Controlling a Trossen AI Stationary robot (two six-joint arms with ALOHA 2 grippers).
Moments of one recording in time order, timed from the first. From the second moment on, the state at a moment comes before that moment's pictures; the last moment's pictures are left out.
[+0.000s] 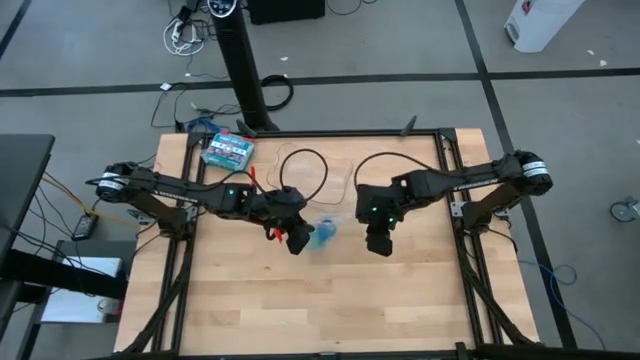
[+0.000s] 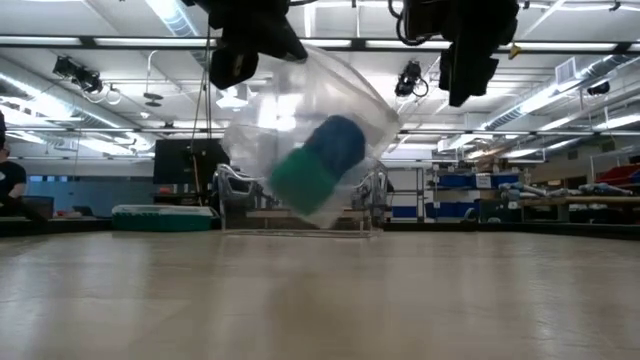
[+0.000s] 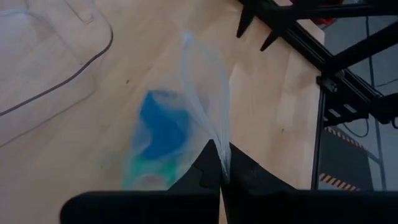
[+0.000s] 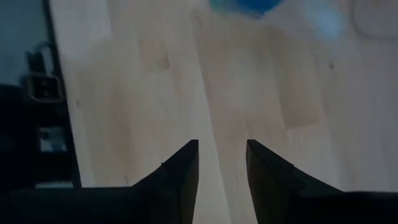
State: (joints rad) left arm -0.13 1.43 1.11 -0.35 -0.06 -0.71; right arm 0.10 1.46 1.22 -0.87 -0.19 0.39
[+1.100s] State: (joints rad) left arm -0.15 1.54 1.11 -0.35 -0.02 -0.66; right arm 0.07 1.42 1.19 -0.56 -0.23 0.38
